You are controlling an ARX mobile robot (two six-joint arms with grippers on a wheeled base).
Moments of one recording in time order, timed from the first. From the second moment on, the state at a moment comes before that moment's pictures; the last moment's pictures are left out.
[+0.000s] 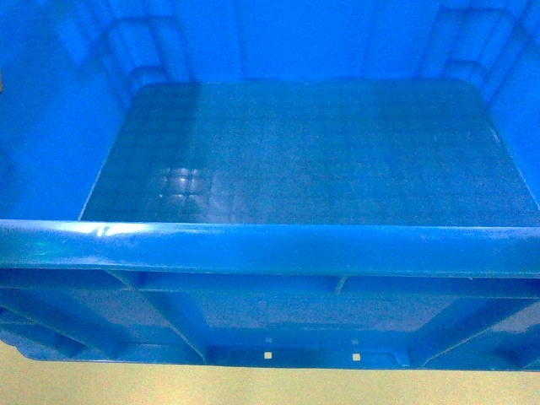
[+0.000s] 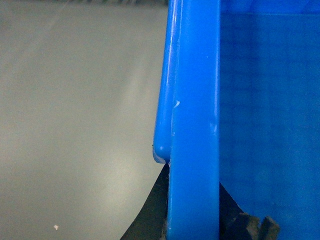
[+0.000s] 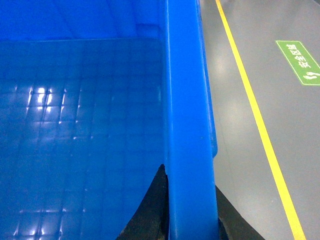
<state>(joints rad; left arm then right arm) -0.36 1.06 0.66 -0.06 -0.40 -0.17 0.29 0.97 0.54 0.11 0.28 0.12</state>
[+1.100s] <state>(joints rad) -0.36 1.06 0.66 -0.06 -0.40 -0.17 0.29 0.97 0.54 0.10 0.28 0.12</state>
